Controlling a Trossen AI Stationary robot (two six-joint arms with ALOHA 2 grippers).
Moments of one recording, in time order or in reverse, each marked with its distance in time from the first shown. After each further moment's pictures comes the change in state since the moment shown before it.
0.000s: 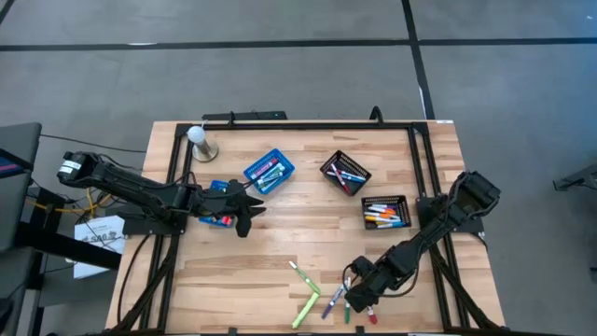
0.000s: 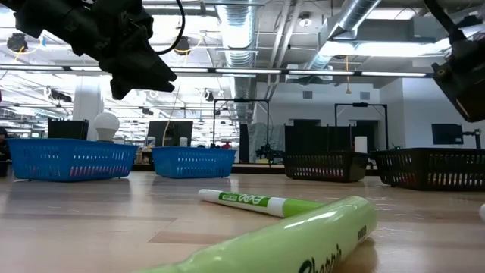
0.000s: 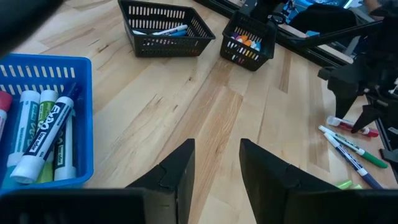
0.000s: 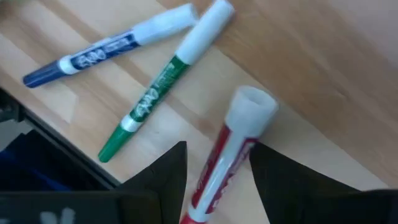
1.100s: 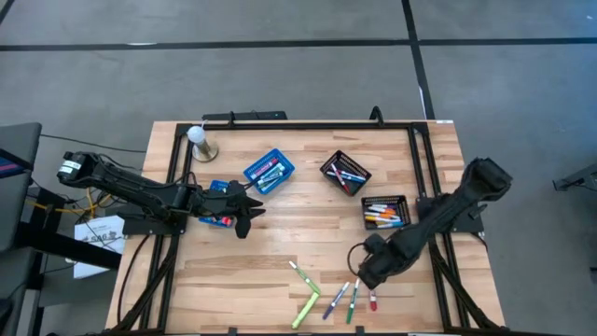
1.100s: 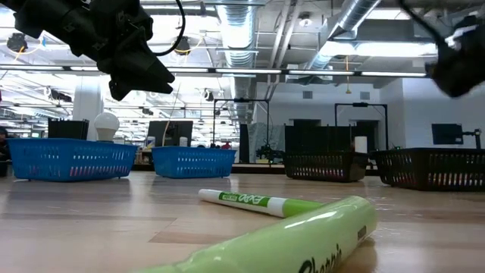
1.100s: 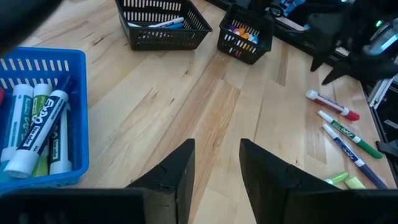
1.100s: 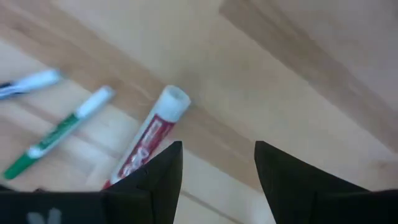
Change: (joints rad) left arm -0.002 0.000 0.000 -0.016 0.023 -0.002; right arm -0.084 -0.177 -0.004 -0.463 -0.036 -0.086
